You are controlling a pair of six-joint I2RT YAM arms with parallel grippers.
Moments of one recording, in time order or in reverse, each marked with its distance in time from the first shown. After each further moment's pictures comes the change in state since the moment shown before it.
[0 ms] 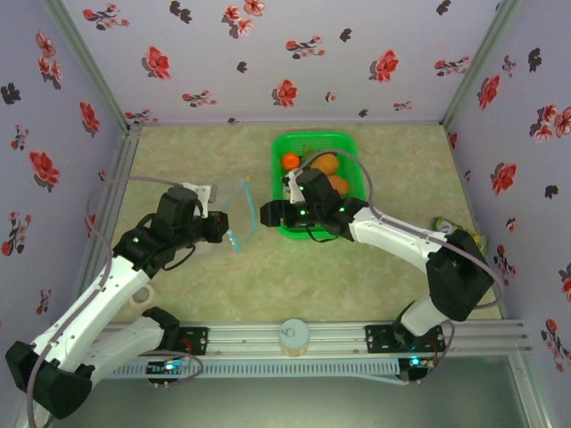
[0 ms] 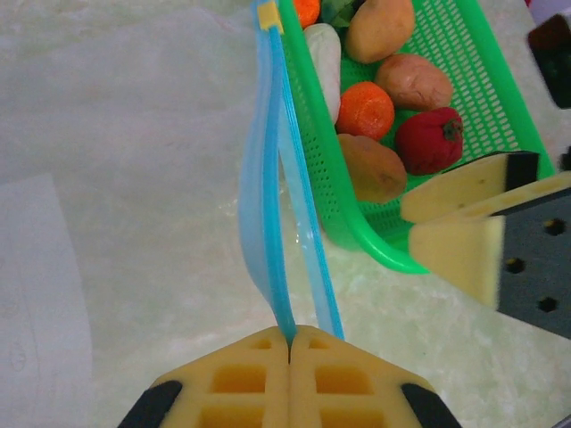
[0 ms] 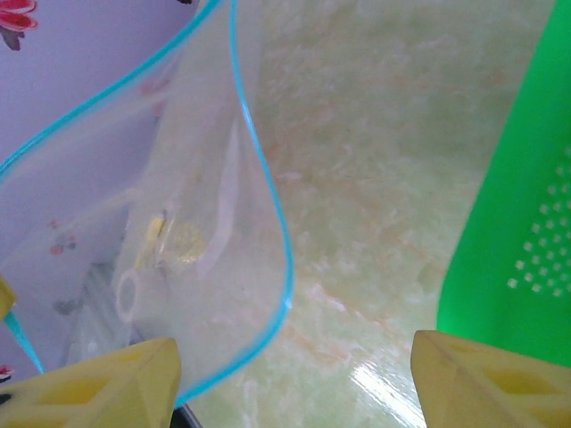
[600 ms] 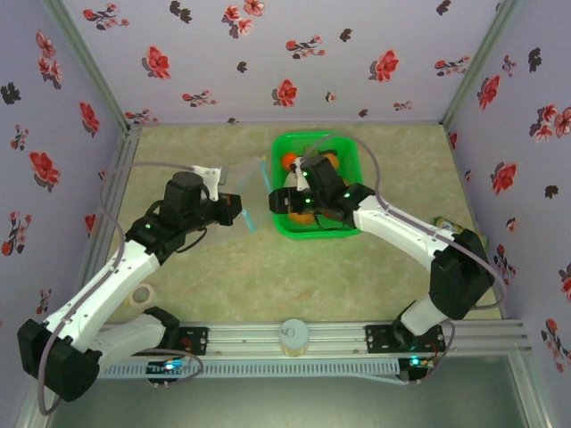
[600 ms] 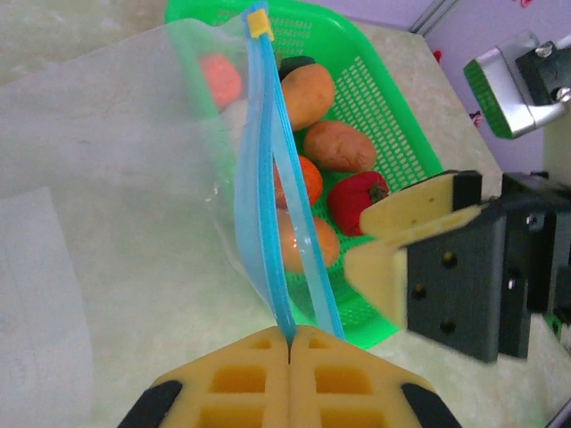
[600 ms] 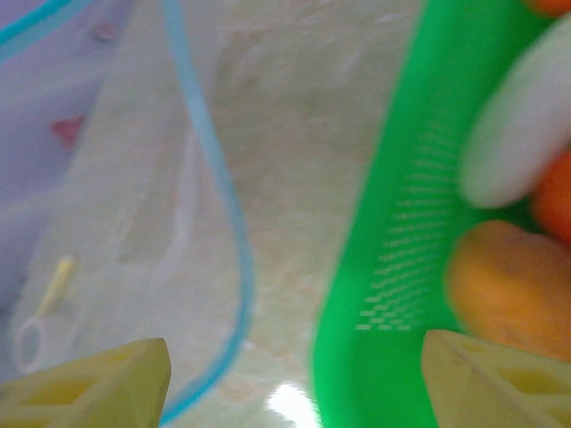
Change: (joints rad) left arm 0.013 0.127 0.027 0.248 0.097 0.018; right arm -0.082 -0.010 0.126 -0.229 0.190 -0.151
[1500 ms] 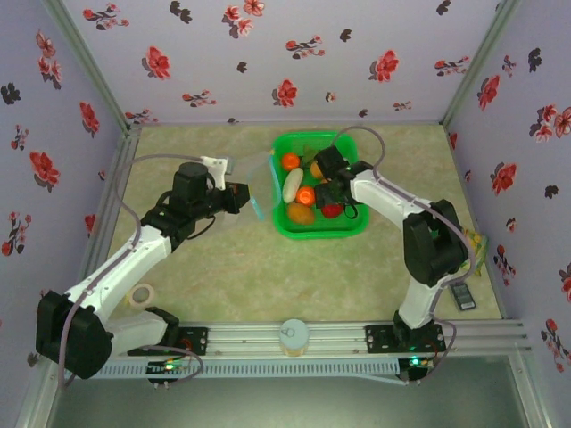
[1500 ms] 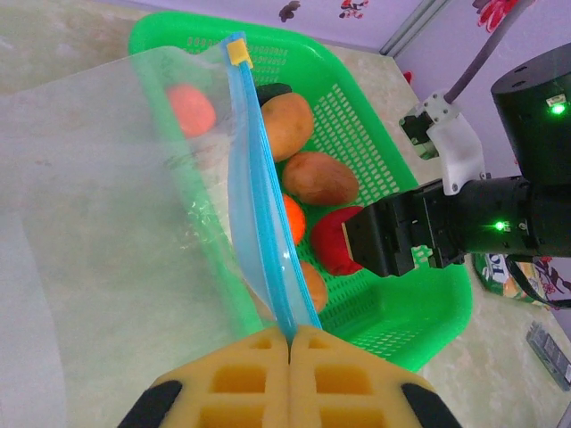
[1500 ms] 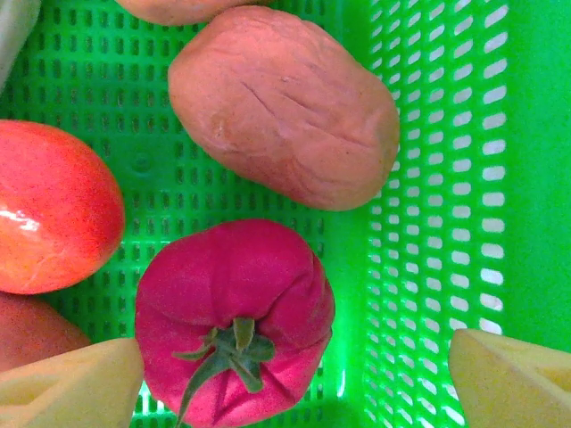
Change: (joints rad) left arm 0.058 0.140 -0.012 0.206 0.109 0.003; right arm -0.179 0.262 0.162 -0.364 0.457 -0.154
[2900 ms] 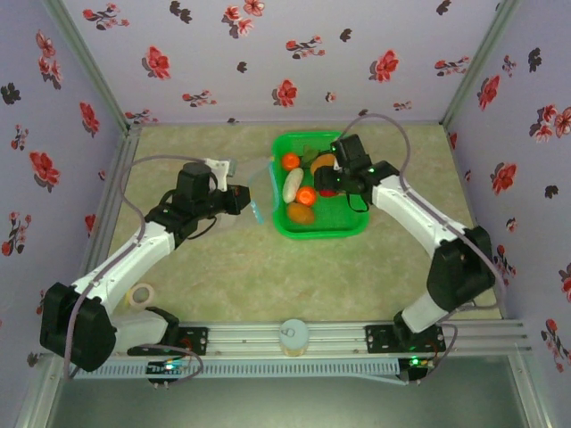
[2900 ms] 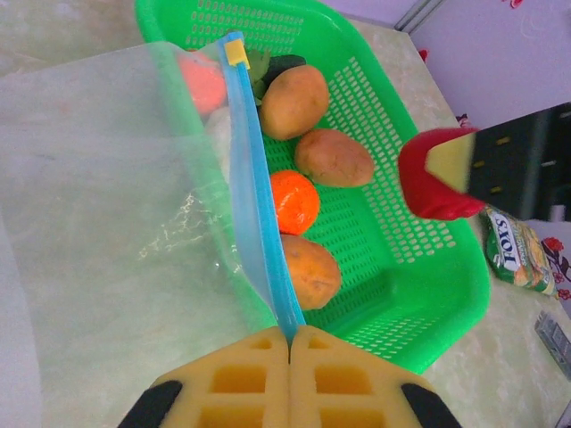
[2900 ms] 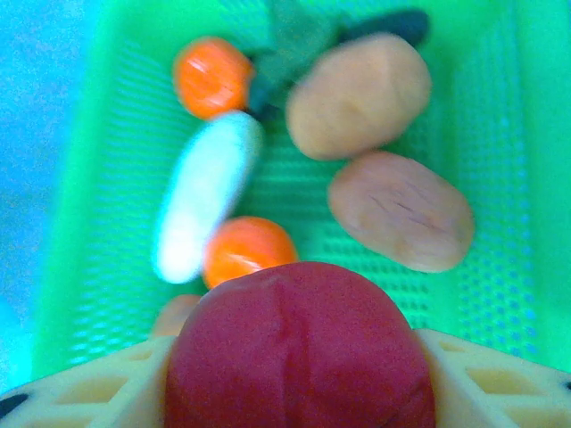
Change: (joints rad) left arm 0.013 0.046 -0.003 -0.008 0.026 0.000; right arm -0.026 -0.247 -0.048 0.163 -0.246 0.028
